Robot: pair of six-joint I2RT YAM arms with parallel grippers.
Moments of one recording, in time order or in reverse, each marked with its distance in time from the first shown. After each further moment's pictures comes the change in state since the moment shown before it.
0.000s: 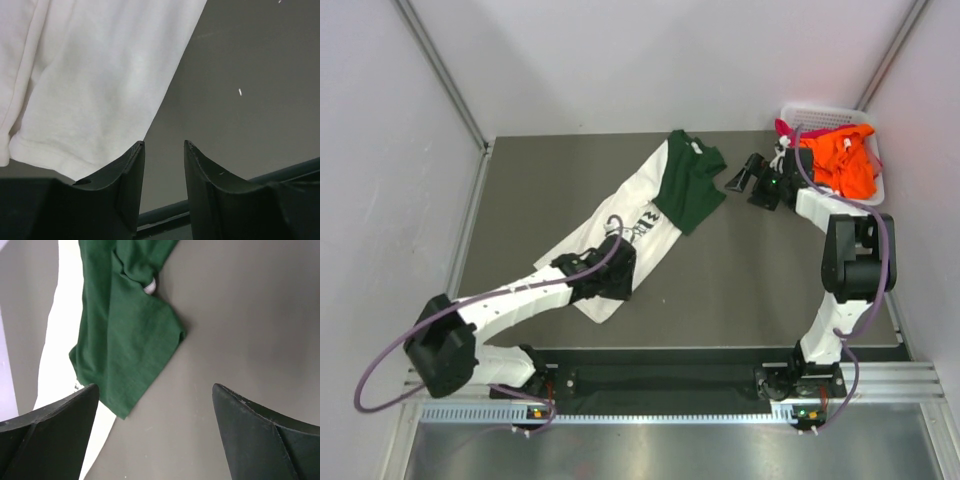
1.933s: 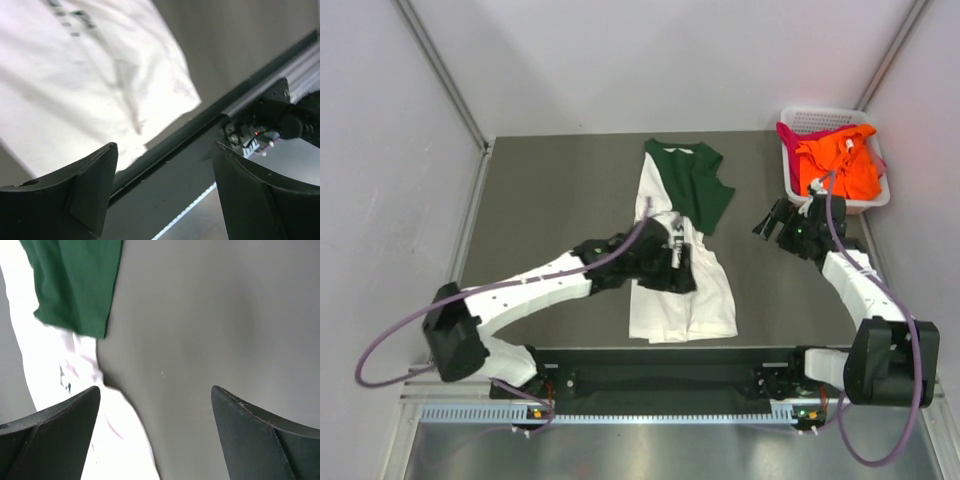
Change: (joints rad) left arm -0.233 0.203 0.383 0.039 0.177 -0.147; right arm -0.071 -0.656 -0.489 -0.200 0.209 -0.075
